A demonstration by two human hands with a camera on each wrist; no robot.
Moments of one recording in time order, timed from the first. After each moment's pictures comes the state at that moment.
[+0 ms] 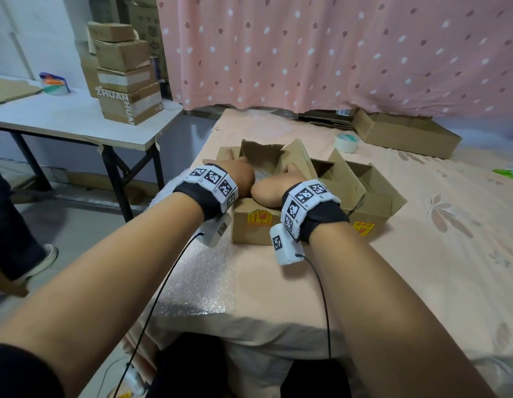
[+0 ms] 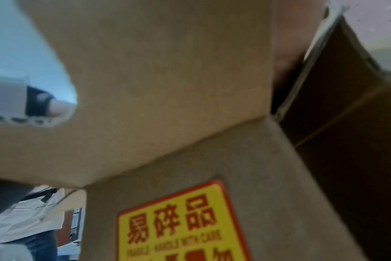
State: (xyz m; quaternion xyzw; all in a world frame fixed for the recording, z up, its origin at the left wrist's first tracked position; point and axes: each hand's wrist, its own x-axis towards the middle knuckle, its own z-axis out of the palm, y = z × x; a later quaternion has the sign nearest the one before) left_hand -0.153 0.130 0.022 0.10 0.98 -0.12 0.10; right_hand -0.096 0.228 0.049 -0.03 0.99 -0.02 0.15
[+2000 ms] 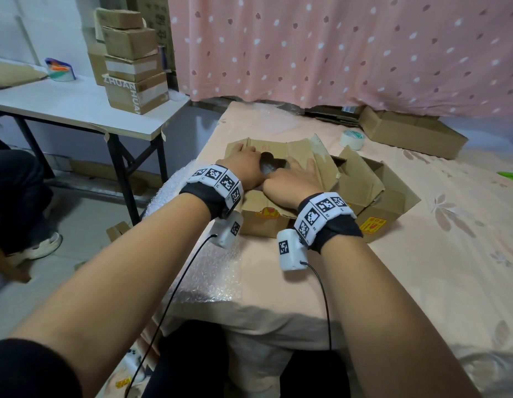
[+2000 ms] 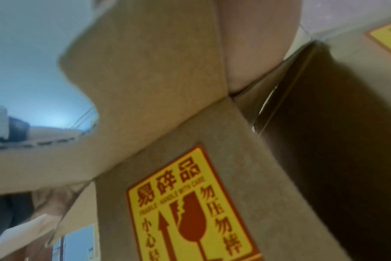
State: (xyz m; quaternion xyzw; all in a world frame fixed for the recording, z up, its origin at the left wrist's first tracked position) left_hand -0.173 0.116 -0.003 0.12 0.99 0.06 0.00; right_hand -0.109 0.241 0.016 -0.09 0.99 0.01 0.05
